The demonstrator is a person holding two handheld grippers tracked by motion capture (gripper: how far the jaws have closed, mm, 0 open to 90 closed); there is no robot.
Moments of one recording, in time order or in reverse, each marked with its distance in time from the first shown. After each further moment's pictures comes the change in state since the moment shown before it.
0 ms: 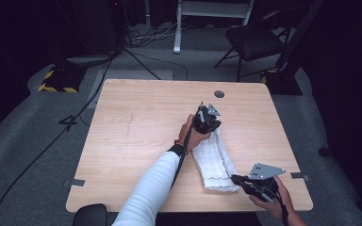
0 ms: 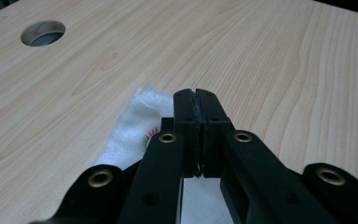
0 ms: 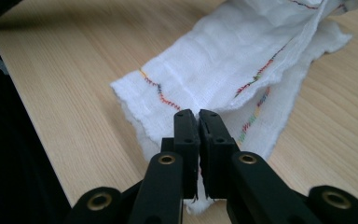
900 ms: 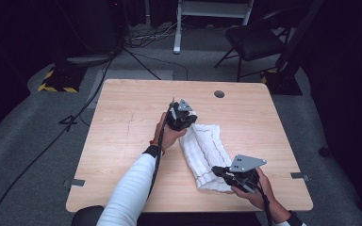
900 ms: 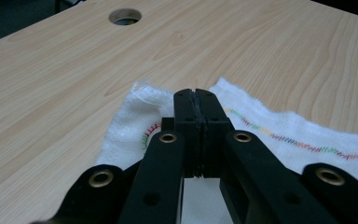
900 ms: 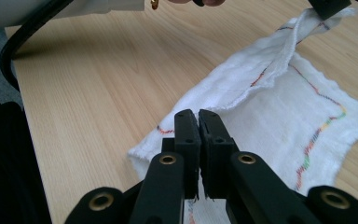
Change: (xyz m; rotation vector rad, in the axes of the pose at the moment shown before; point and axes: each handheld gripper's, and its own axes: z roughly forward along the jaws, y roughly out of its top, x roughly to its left) left arm 0.039 -0.031 -0.069 -0.049 0.062 -0.051; right arm 0.015 0.049 0.027 -0.087 0.059 -0.095
